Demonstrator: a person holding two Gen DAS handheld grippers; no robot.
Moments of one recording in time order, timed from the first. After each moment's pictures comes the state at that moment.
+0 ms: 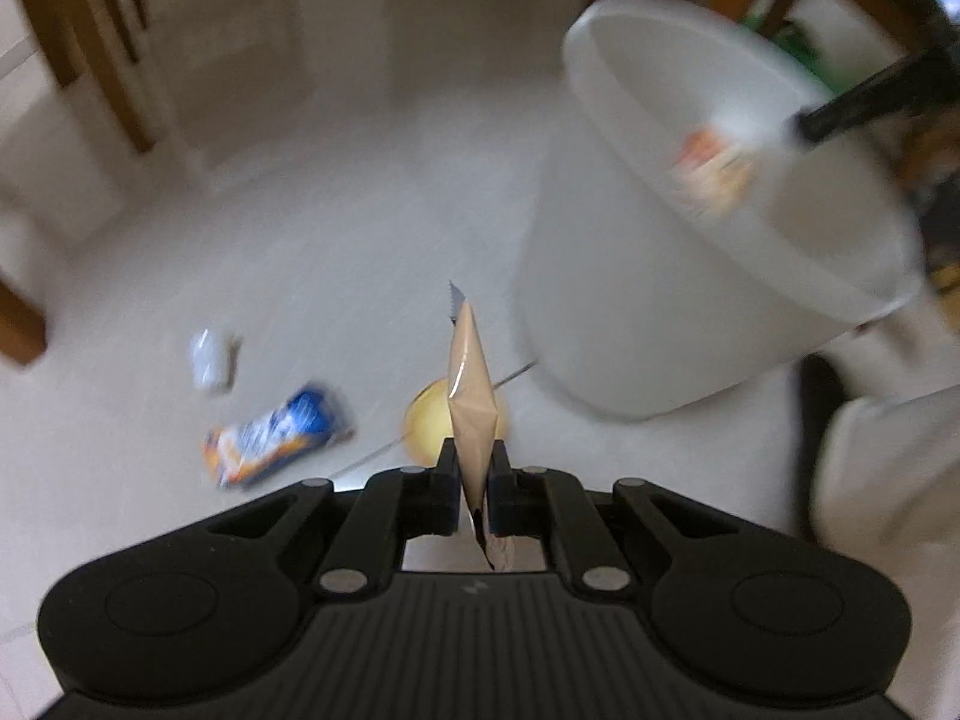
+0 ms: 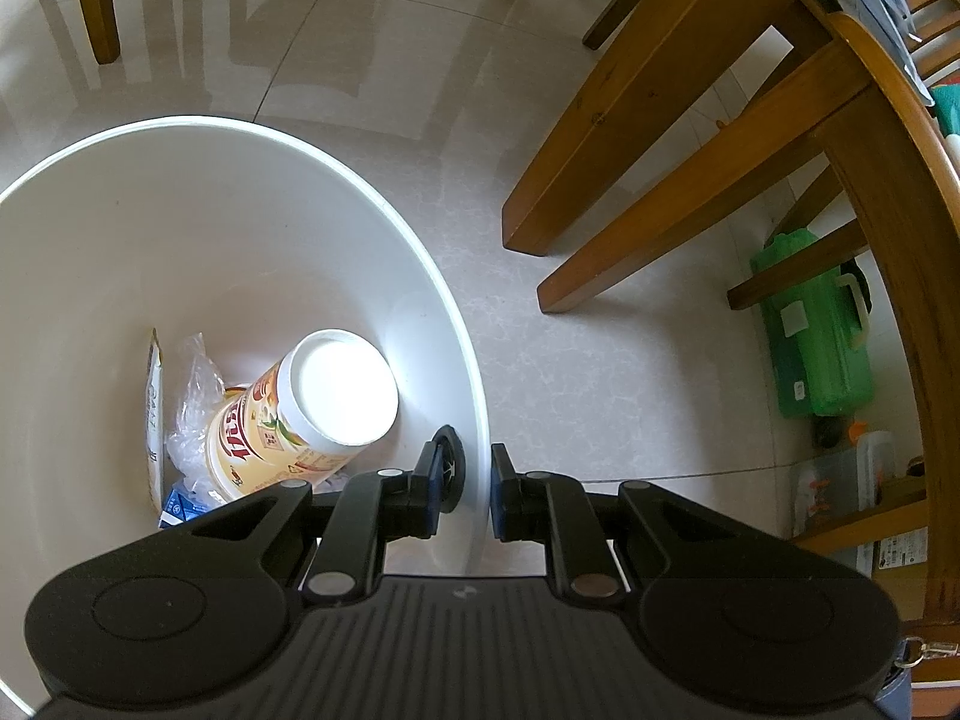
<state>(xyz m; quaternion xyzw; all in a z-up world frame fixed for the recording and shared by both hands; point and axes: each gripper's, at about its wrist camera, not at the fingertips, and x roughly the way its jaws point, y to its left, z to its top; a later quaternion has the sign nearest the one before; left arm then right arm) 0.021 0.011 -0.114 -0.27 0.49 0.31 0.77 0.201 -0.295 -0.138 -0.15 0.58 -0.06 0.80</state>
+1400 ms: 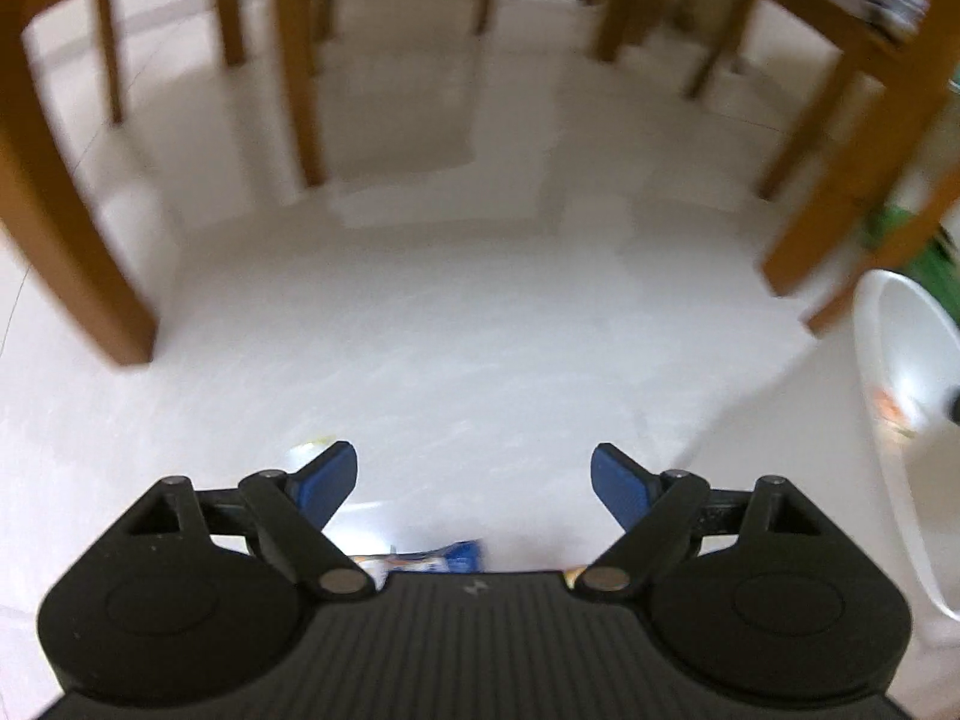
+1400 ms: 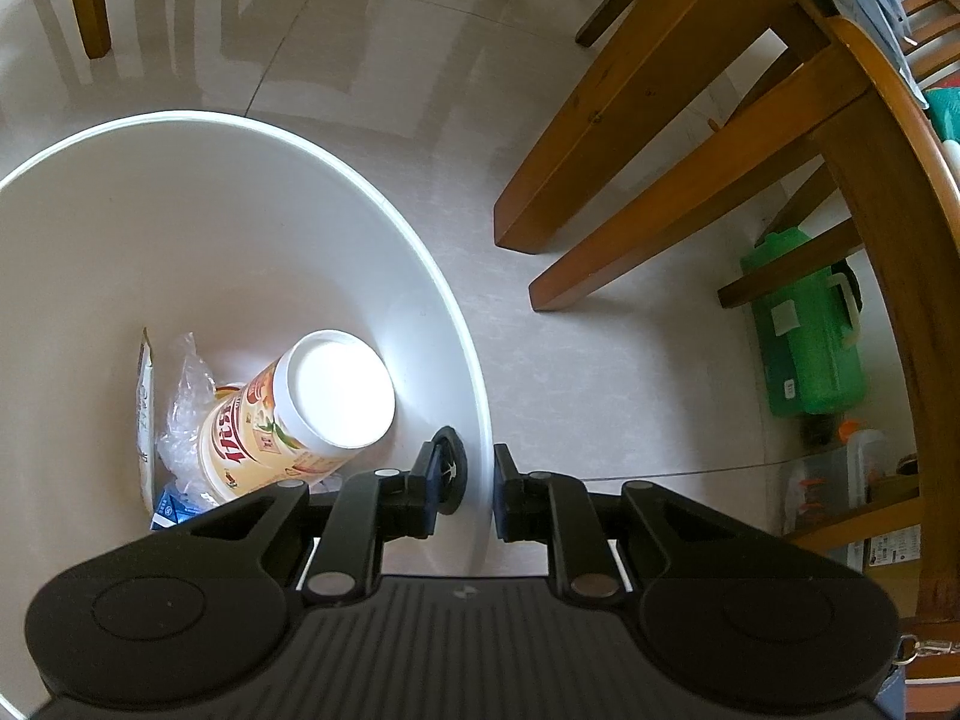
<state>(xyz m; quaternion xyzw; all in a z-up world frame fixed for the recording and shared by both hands) -0.050 0.122 -0.128 -0.35 0.37 0.50 0.70 0.202 -0.290 -0.140 -0.16 0.58 -0.07 0.80</state>
